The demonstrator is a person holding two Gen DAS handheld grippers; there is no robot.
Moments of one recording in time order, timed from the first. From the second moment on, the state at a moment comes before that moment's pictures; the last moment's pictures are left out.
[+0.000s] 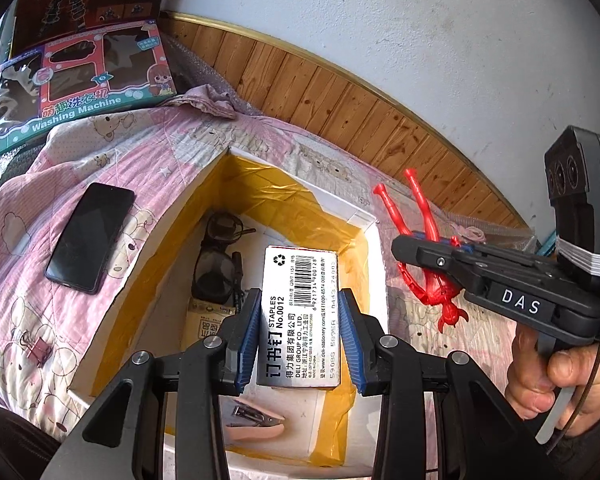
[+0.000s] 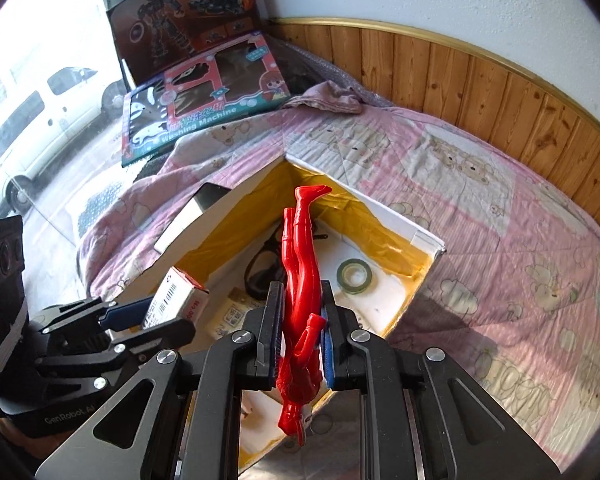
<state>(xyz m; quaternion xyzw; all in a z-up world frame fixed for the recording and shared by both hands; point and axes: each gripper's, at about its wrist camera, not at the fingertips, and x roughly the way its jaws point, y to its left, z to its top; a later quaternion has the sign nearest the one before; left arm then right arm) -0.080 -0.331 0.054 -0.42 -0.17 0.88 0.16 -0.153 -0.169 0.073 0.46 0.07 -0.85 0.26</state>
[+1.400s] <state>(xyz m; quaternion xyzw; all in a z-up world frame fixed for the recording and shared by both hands) -0.039 -0.320 0.060 -0.44 -0.09 0.89 0.09 -0.130 -0.174 0.045 0.47 0.25 -0.81 0.26</state>
